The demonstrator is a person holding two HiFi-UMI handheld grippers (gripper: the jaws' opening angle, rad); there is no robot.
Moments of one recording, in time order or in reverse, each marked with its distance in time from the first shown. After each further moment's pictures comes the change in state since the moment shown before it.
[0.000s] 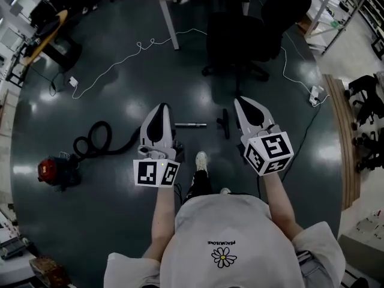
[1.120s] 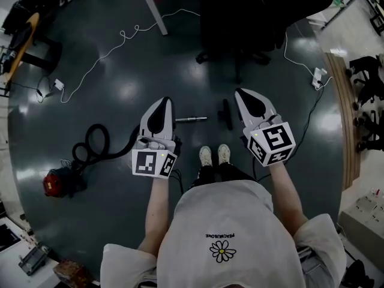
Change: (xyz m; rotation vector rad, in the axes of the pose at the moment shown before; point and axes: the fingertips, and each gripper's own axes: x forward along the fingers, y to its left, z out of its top) left arm 0.159 0.091 -0.107 -0.014 0.253 -0.119; right arm 0.158 -0.099 -0.028 0.006 0.138 -0.040
